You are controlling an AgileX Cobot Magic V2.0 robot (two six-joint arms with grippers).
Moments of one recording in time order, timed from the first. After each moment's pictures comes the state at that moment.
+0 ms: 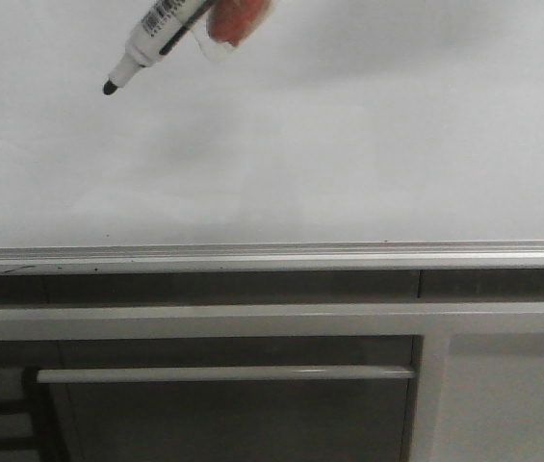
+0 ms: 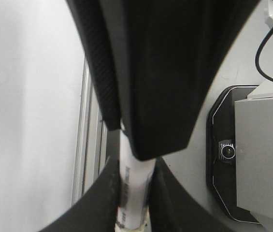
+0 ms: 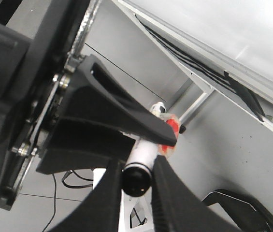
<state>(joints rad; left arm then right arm) -0.99 1.44 -1.52 -0.03 1.17 0.60 0.28 1.13 -1.06 1.05 1.15 -0.65</state>
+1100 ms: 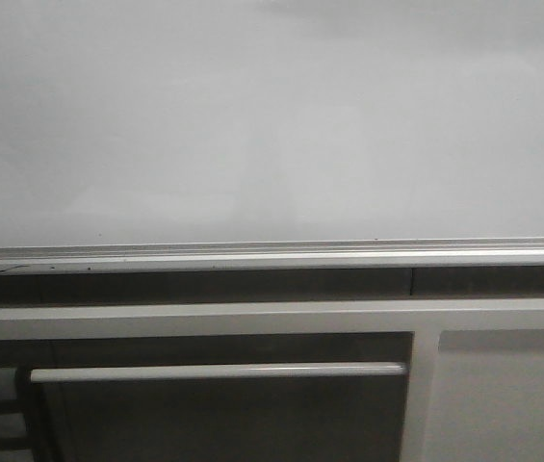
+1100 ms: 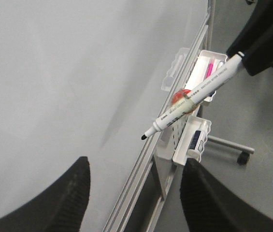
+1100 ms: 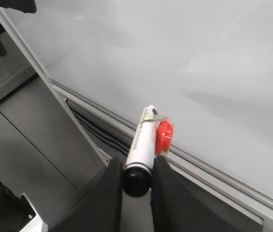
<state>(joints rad) -0.67 1.10 -1.49 -0.30 1.05 0.54 0.28 0.70 -0.93 0.78 0.82 -0.53</state>
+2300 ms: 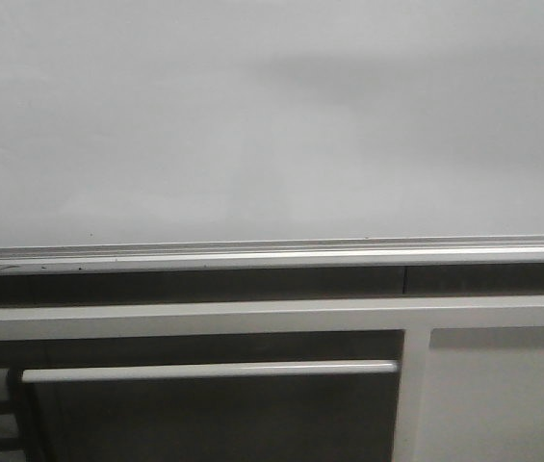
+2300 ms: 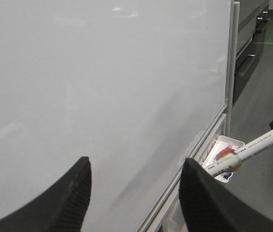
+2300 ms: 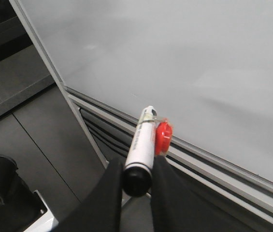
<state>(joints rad) -0.66 0.76 -1.12 -0.41 0.66 0.54 0.28 0.45 -0.73 0.88 0.79 -0.60</state>
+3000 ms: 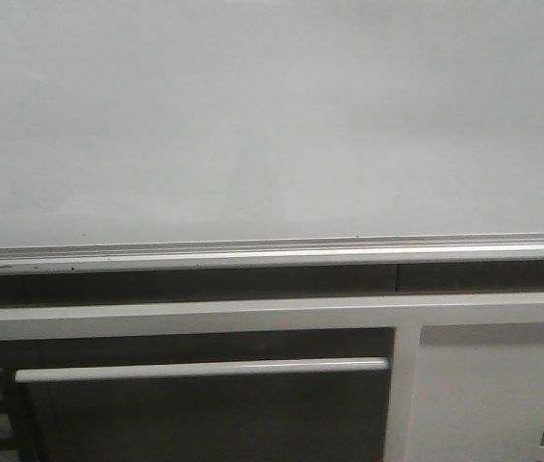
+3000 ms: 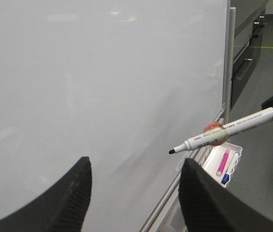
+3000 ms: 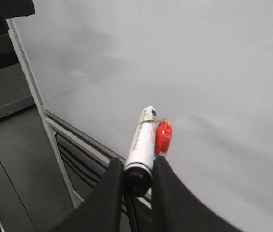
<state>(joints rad) -0.66 0.76 -1.12 -0.42 0.64 0.54 0.28 0.45 -0.73 0.94 0.67 -0.80</state>
